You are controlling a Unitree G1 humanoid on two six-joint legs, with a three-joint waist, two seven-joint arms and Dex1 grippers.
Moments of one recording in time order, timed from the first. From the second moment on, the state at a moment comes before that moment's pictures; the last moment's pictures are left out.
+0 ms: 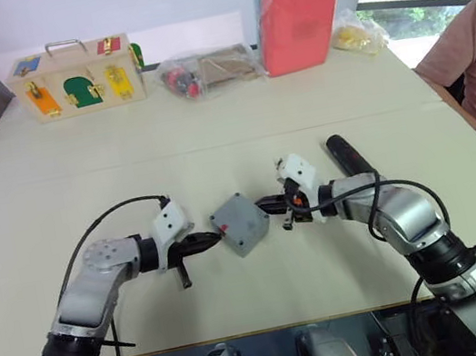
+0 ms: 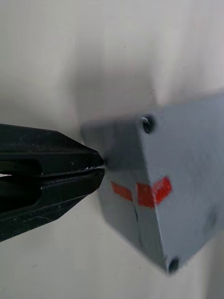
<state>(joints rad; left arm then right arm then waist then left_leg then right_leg) -0.33 0.62 -0.15 -0.09 -0.26 0.41 -1.01 -0.52 -0.51 0.27 -0.10 0.35 0.69 0.78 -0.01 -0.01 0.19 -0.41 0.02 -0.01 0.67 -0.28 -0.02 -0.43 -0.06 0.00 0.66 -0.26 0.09</state>
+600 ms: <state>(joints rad) -0.36 0.60 -0.16 -0.05 -0.23 0.38 -1.03 -0.45 -0.52 0.24 -0.24 0.33 0.77 0.73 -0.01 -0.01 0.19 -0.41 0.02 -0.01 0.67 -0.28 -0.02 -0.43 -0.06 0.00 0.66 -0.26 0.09</state>
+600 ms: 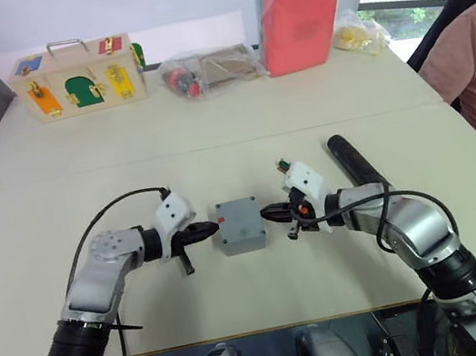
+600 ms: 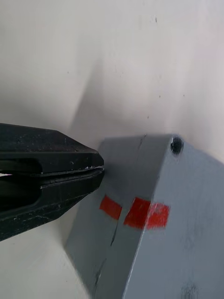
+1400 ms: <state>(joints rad) -0.40 0.74 0.00 -0.37 -0.53 0.63 -1.04 -0.28 -0.52 -0.04 -0.23 0.36 0.73 0.59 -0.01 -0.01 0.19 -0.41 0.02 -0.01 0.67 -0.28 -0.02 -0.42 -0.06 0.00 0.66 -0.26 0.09</state>
